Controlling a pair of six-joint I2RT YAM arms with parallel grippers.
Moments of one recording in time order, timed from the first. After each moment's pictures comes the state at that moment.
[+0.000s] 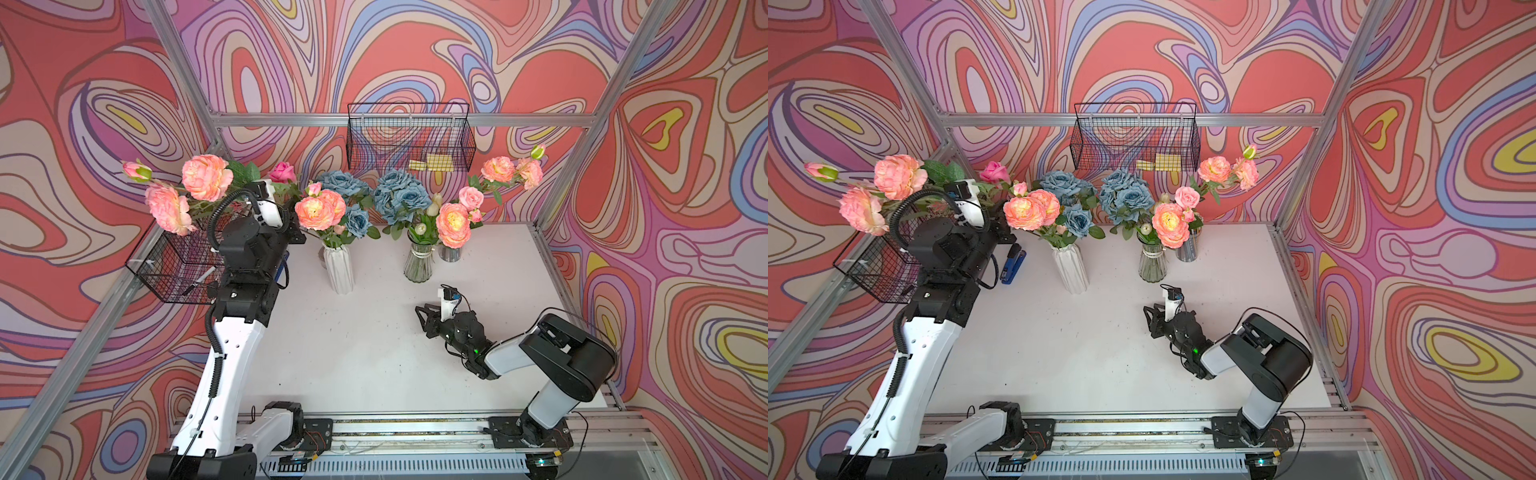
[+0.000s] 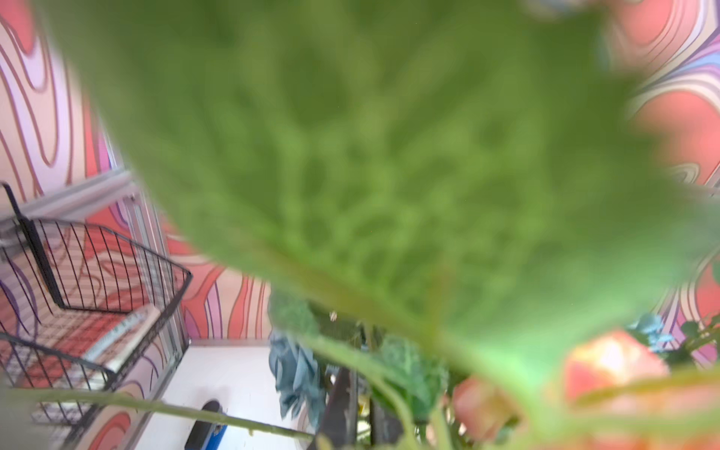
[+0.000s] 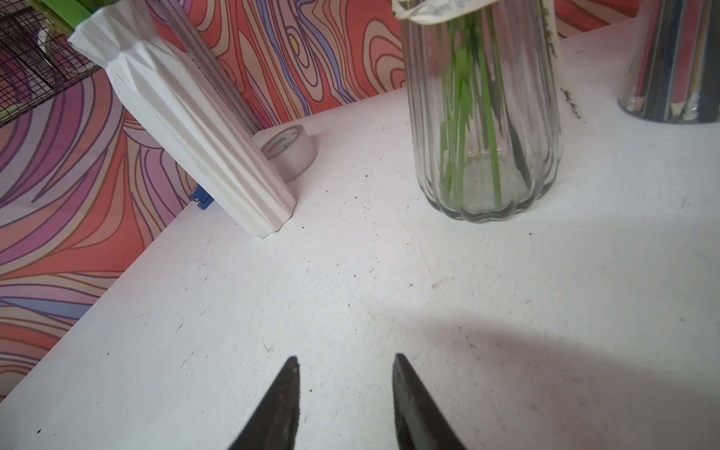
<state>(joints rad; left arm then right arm) -0.05 1.10 1.32 -0.15 0.05 -0.14 0.69 1.69 0.38 1.06 0.06 0.47</state>
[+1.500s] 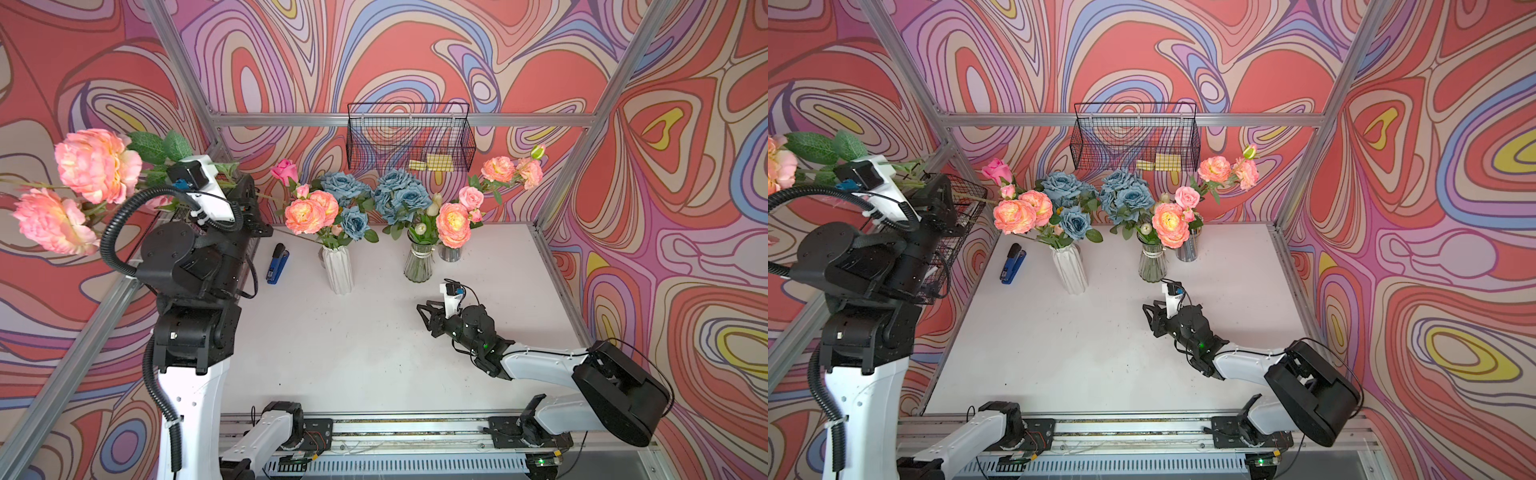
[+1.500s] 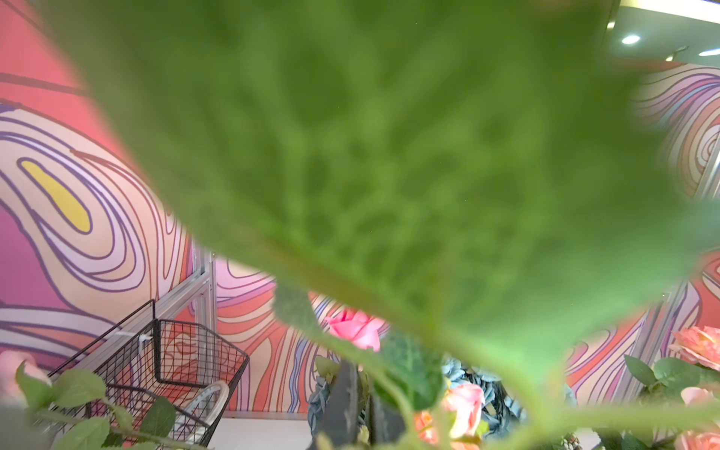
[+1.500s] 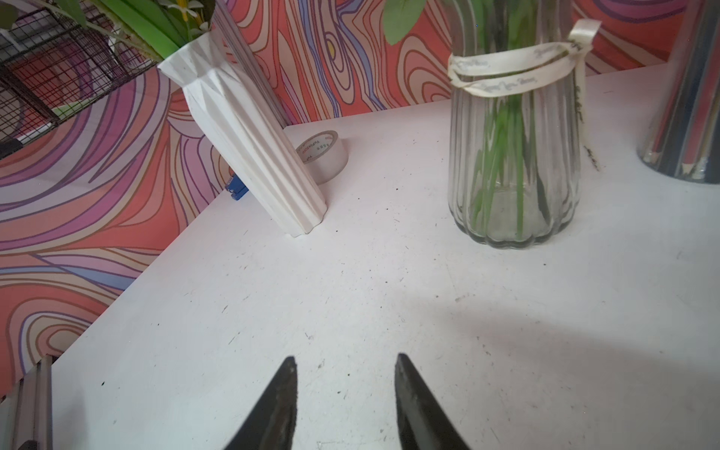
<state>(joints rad) -0.05 0.98 1.64 -0.41 -0.02 -0.13 0.69 1.37 0.43 0.68 -0.04 0.40</state>
